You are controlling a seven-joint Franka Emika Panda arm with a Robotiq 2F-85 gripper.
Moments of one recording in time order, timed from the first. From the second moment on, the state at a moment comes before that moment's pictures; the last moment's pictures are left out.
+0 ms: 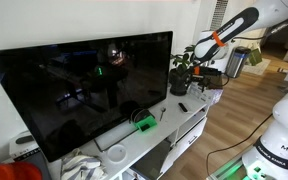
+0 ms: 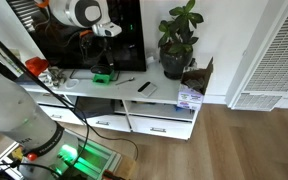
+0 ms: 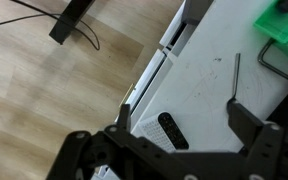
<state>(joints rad) -0.08 -0.12 0.04 -2.52 0.03 2.37 0.77</state>
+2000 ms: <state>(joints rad) 0.04 0.53 -0.01 -2.25 0.07 2.75 0.80</state>
